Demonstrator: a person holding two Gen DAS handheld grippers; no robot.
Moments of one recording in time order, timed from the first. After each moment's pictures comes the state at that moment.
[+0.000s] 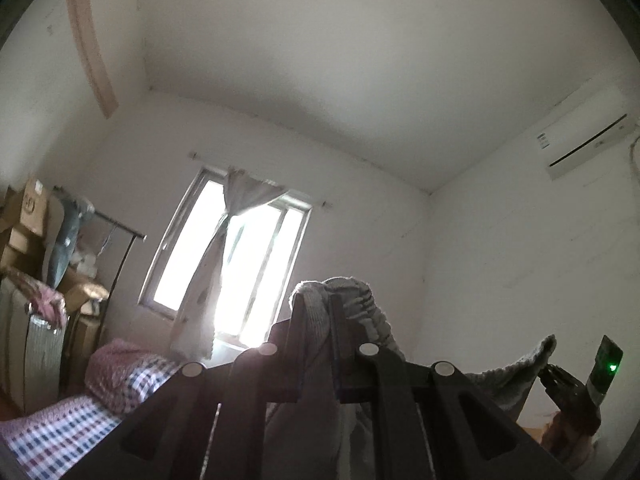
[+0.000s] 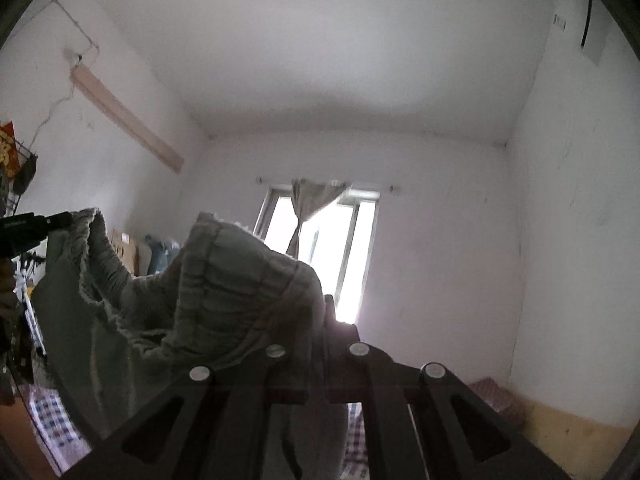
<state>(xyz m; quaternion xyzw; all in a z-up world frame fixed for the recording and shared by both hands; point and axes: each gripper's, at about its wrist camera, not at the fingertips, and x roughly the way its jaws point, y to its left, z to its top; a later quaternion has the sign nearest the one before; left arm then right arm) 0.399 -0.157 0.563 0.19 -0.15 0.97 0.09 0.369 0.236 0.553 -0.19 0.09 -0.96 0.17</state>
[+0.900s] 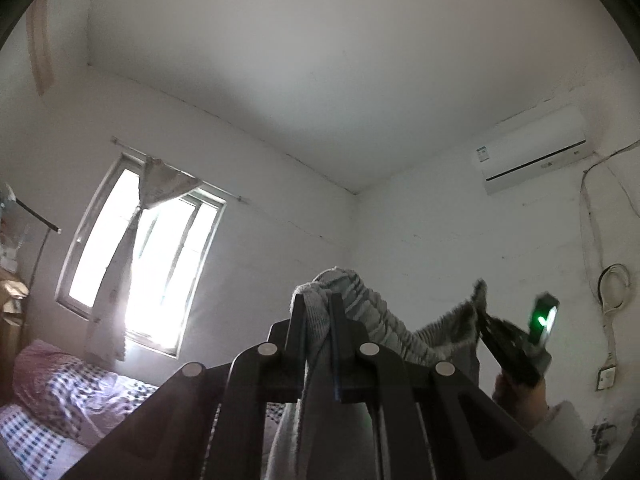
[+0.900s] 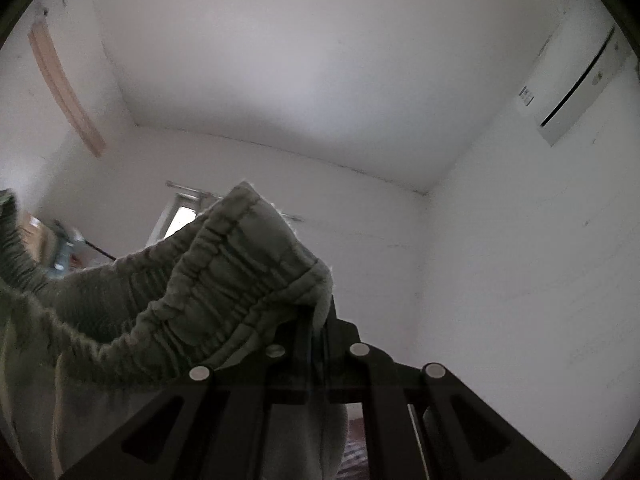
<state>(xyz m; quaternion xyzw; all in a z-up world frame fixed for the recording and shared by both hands) 0.358 -0.082 0.673 0.17 -0.17 0.94 0.24 0.410 0.296 0.745 -0.21 0.15 -0.96 -0.04</state>
